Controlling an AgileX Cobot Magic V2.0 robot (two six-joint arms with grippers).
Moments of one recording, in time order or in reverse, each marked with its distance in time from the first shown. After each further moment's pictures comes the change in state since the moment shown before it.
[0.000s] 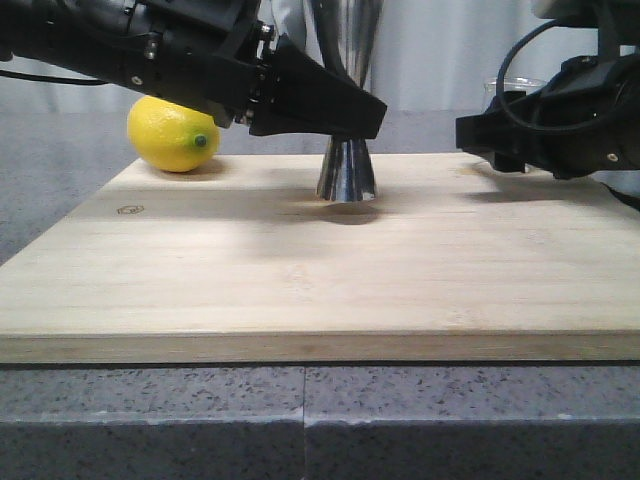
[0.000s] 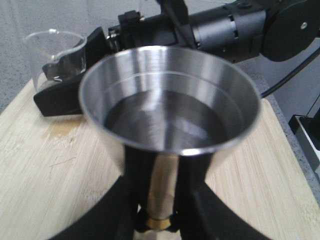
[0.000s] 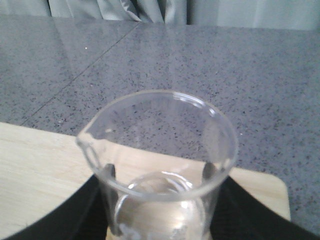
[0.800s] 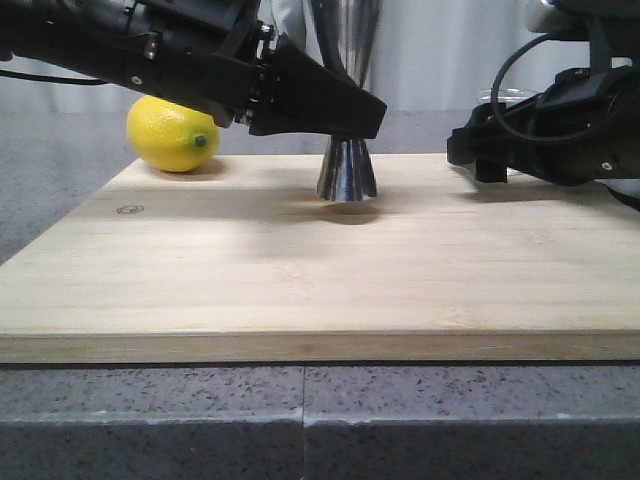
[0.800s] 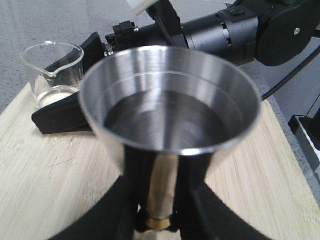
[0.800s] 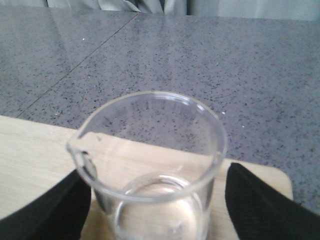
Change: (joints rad) left arm 0.000 0.000 0.000 0.000 0.000 0.000; right arm 0.000 0.016 -0.005 0.000 0.005 0.000
